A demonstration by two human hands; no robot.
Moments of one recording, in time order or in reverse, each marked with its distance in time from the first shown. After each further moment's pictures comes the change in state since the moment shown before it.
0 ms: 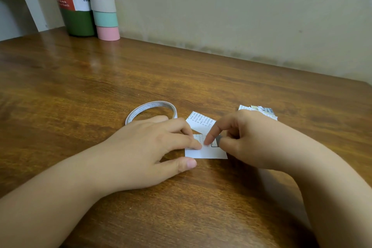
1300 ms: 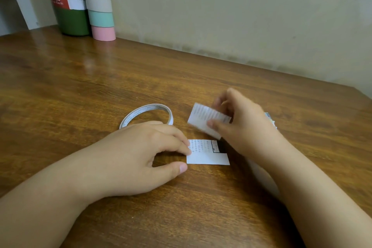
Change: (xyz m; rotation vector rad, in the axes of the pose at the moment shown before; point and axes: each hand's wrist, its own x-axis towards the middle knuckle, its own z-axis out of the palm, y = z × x) left_hand -0.005 -0.004 -0.011 -0.211 -0.052 -0.082; right_hand 0.030 0.006 0.015 0.138 0.454 -0.038
